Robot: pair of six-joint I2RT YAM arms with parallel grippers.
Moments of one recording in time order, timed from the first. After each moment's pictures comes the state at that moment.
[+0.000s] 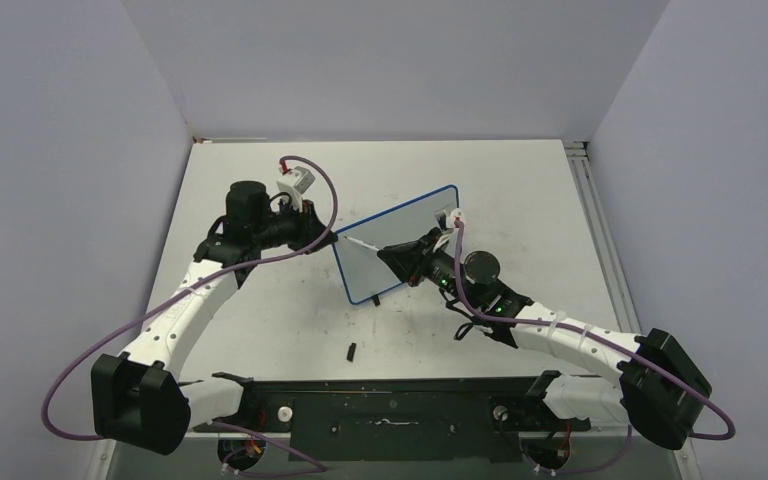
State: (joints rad) left arm -0.27 1.21 0.95 -0.26 0.61 -0.19; right arm 0.82 1.17 0.57 0.65 -0.10 0.48
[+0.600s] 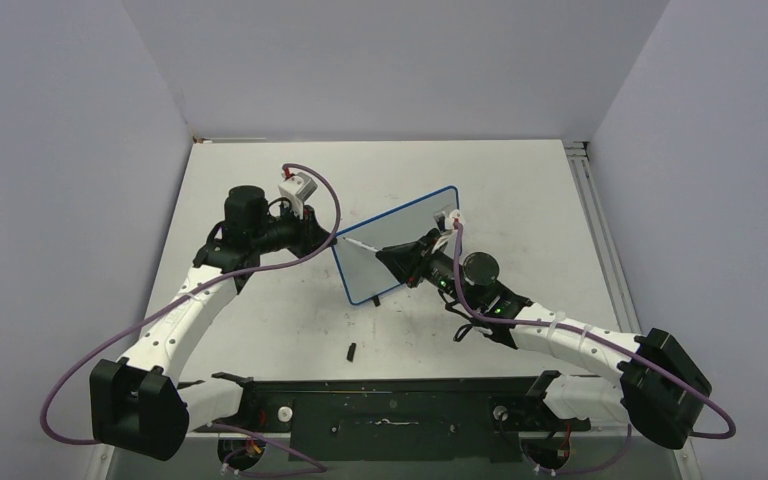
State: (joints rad) left arm -0.27 1.18 0.91 -0.23 0.63 -0.08; right arm 0.83 1.17 0.57 0.65 -0.09 0.47
